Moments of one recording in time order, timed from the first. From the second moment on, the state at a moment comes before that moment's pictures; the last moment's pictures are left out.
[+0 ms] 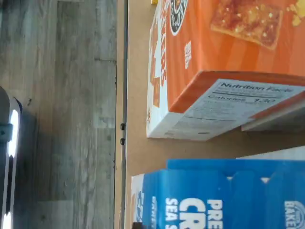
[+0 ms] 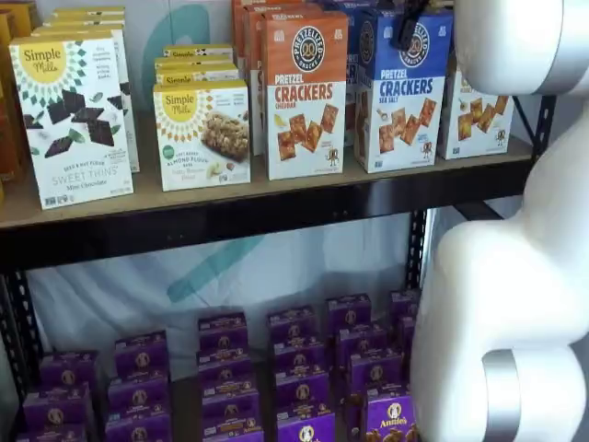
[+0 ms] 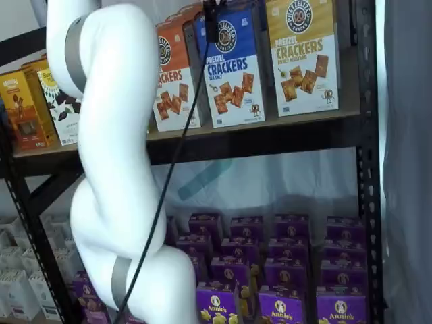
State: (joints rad) arm -0.23 -0.11 -1.82 0.26 1.80 -1.71
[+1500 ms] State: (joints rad) arm -0.26 -0.20 -1.78 0.28 1.88 -1.72
